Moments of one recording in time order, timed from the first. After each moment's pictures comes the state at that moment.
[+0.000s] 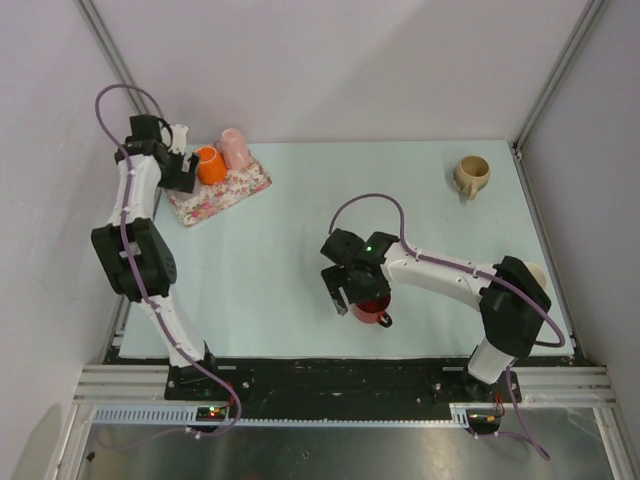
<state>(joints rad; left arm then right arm) 0.20 1.94 1.80 -0.81 0.01 0.38 0.97 1.68 1.24 -0.89 0.07 0.53</state>
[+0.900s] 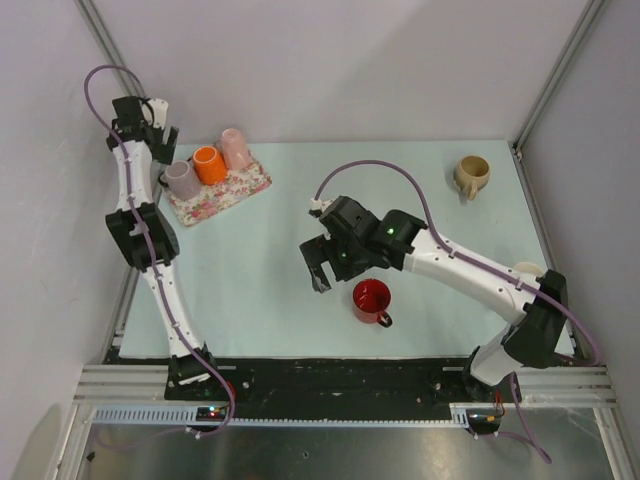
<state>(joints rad) 0.31 2.43 2.49 -0.76 -0.03 0.52 0.99 1.56 1.52 -0.92 -0.02 0.43</state>
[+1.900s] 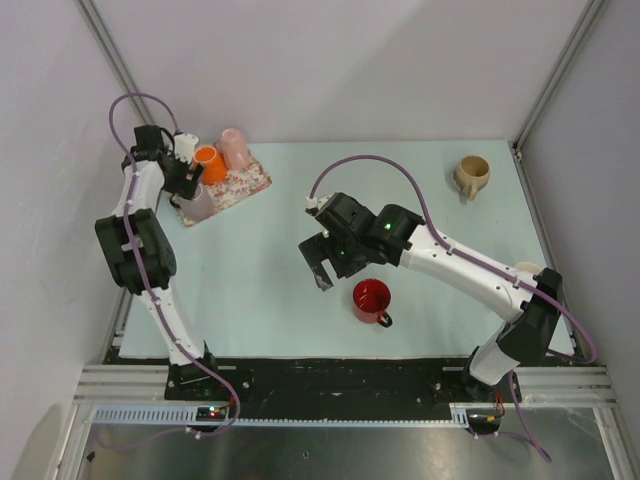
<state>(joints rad) 0.25 2.06 1.79 -0.63 0.10 0.61 1.01 1.60 1.62 -1.02 0.06 0.37</state>
